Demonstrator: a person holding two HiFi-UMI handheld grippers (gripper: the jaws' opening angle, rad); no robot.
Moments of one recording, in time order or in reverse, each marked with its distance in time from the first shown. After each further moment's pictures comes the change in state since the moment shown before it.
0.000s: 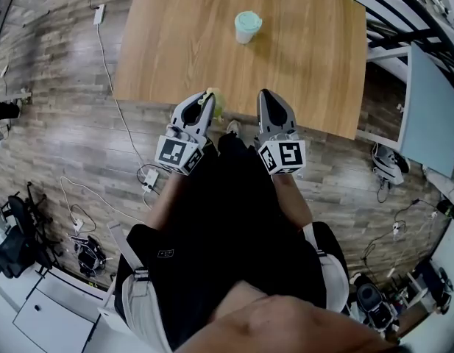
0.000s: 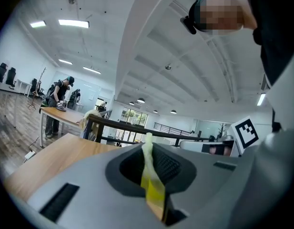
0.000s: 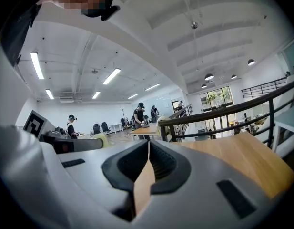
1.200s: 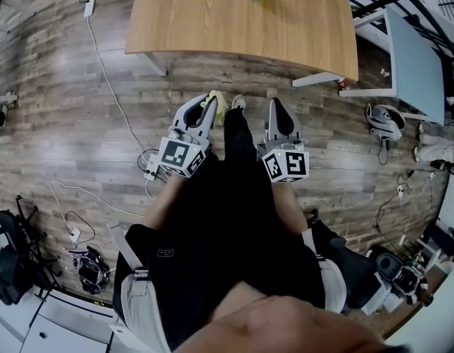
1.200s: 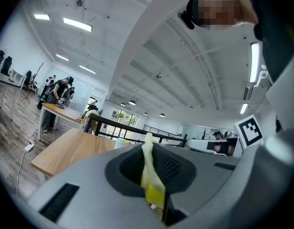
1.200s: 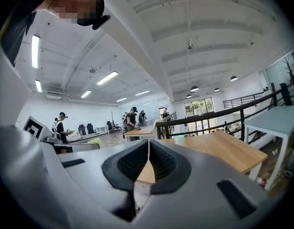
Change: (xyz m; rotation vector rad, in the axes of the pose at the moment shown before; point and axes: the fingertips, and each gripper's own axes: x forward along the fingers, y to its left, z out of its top) left arm -0.282 -0.038 -0.046 -0.037 -0.021 -0.137; right arm -0.212 0.214 -0.061 -0.033 -0.075 -0.219
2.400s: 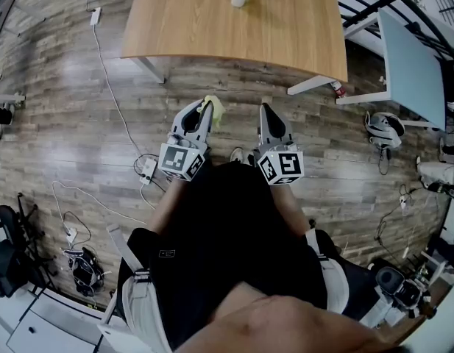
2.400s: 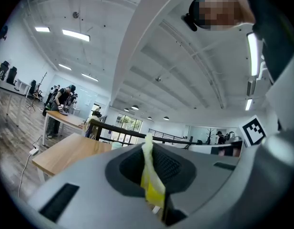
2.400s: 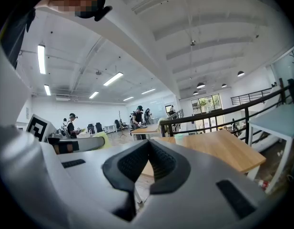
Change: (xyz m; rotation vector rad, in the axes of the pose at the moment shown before) left arm 0.007 -0.078 -0.003 0.037 -0.061 0.073; right arm -0.055 -0.041 0.006 0.004 0.030 0.102
